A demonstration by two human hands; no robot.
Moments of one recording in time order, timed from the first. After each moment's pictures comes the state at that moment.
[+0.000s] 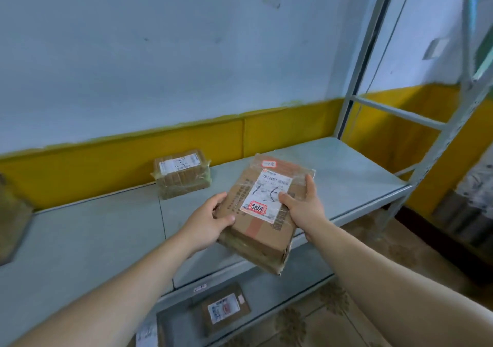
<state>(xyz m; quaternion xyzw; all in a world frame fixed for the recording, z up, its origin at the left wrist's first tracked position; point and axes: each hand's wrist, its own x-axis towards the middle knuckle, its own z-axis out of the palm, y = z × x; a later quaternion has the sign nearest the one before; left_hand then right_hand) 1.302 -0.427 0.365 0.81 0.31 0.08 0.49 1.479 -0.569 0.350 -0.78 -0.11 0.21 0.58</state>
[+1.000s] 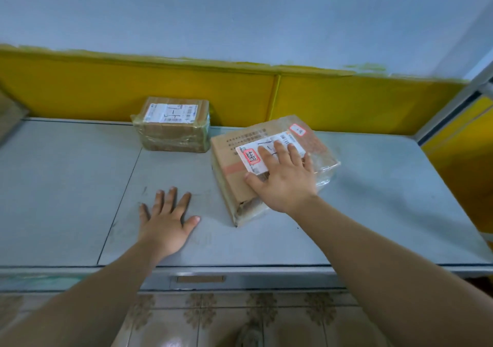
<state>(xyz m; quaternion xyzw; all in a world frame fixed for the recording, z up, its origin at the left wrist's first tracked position) 1.379 -0.393 0.204 0.81 0.55 -0.14 0.14 1.624 -0.466 0.324 -0.81 -0.58 0.10 0.00</state>
